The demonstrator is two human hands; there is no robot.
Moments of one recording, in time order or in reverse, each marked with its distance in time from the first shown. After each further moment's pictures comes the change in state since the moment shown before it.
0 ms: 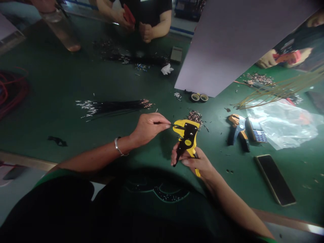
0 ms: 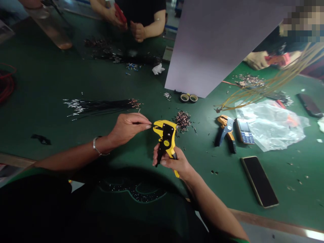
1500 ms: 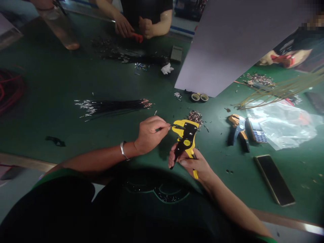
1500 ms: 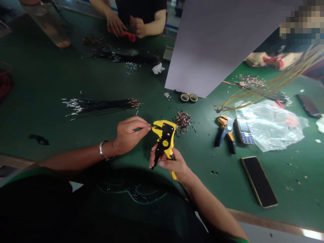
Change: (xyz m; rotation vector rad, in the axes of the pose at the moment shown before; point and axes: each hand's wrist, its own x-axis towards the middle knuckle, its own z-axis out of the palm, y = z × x) left_hand -0.013 -0.013 0.019 0.188 0.252 0.356; right_hand 0.004 0.008 0.009 0.093 -0.026 -0.017
